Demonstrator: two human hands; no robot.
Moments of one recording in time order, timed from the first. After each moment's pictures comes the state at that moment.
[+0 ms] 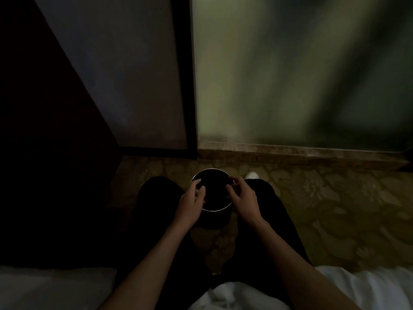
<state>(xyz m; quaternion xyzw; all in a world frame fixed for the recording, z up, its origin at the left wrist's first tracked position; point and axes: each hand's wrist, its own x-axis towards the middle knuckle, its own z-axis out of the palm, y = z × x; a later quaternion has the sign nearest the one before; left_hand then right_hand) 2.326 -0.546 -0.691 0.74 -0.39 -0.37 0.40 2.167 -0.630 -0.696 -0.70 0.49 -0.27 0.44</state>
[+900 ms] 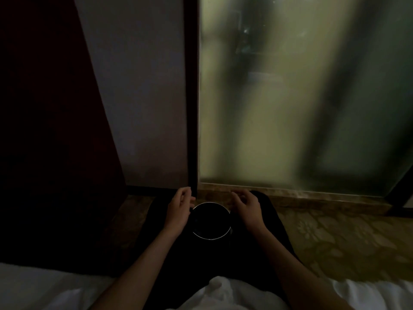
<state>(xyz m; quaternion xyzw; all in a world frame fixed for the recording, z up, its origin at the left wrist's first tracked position) 2.309 -0.475 -0.610 0.67 -0.35 -0.29 0.58 2.131 -0.578 -0.629 -0.65 0.44 -0.42 0.46</state>
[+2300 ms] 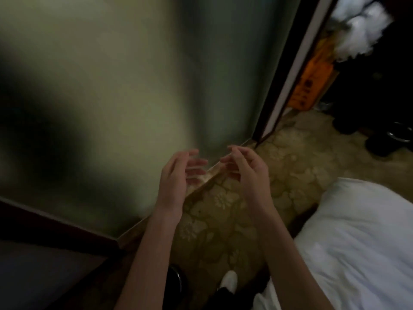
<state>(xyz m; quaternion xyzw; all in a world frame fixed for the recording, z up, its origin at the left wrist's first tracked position) 2.130 -0.896 -0.129 0.49 -0.48 -0.60 0.41 1.986 -0.856 -0.141 -0.33 0.58 -0.63 0.39</state>
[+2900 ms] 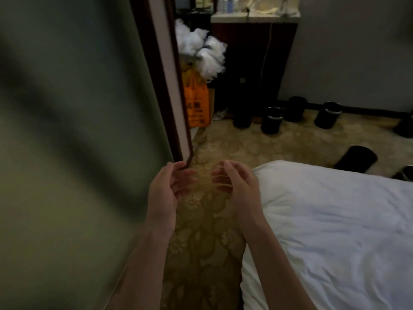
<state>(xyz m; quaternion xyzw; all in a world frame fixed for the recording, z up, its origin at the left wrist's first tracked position) 1.890 -0.883 -0.078 0.35 -0.51 -0.73 0.29 1.792 -0.776 -0.092 -0.12 0.60 -0.76 0.22</state>
